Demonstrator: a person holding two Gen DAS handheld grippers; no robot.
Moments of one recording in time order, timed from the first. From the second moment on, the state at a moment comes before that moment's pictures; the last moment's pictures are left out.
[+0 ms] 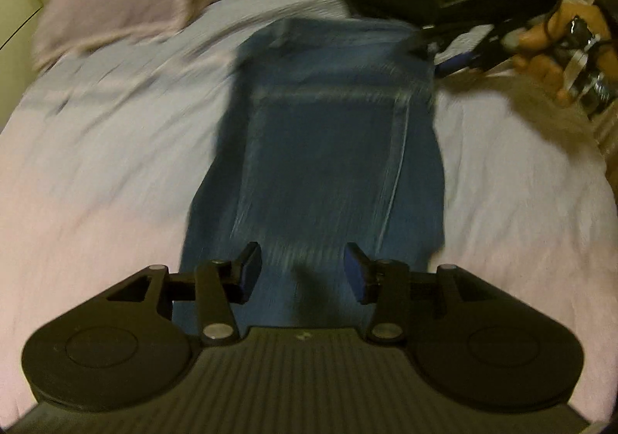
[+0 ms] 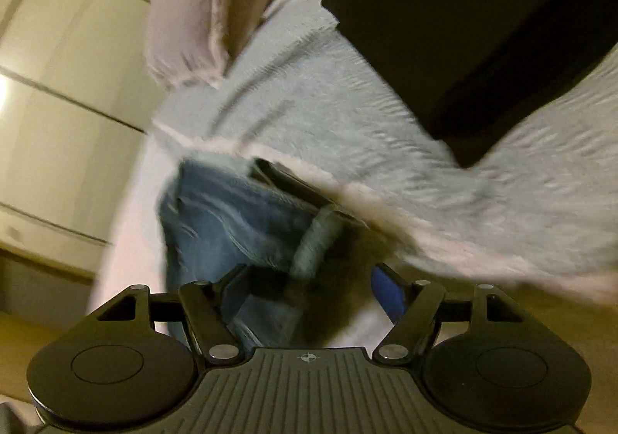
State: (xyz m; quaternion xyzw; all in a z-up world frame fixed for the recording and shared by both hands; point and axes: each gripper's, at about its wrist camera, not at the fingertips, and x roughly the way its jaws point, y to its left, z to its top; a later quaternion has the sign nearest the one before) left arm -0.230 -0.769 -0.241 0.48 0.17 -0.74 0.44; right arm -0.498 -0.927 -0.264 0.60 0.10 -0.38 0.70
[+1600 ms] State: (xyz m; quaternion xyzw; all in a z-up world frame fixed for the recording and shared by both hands) left arm -0.287 -0.982 -0.236 0.36 0.31 -0.87 0.13; right arm -0.559 -0.913 -0.195 0.40 0.26 -0.38 0.79
